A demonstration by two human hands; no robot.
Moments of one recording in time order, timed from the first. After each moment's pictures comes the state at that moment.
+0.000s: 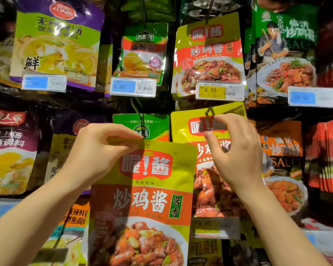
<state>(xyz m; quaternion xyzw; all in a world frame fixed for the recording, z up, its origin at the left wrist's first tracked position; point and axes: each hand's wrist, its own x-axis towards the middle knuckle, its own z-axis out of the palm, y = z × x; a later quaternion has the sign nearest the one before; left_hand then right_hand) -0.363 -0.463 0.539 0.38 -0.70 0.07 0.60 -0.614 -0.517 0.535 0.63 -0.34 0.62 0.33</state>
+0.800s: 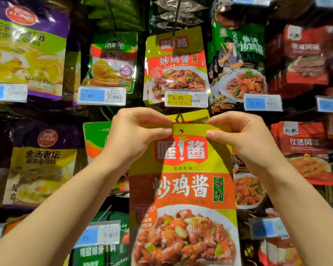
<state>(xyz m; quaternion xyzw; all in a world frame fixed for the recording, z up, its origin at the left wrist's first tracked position) -0.455 -0.470 0.580 0.23 -0.73 -0.07 0.64 -0.663 -0.446 0.574 0.70 -0.30 0.64 -0.07</state>
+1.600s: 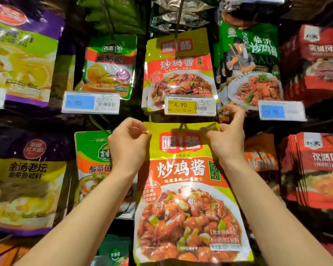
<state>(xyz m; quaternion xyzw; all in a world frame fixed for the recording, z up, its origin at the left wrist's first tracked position) -0.469 -0.581 0.584 0.32 -0.56 0.04 0.76 -0.657 -0.566 0.601 0.54 -0.36 0.76 0.00</state>
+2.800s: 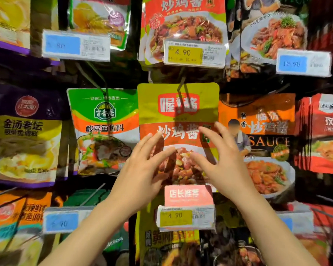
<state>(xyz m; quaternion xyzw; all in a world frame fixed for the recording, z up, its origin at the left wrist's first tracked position) -0.470 -0.583 0.455 0.37 -0.80 0.21 0.43 -0.669 -0.551 0.485 0.70 -0.49 0.50 0.11</state>
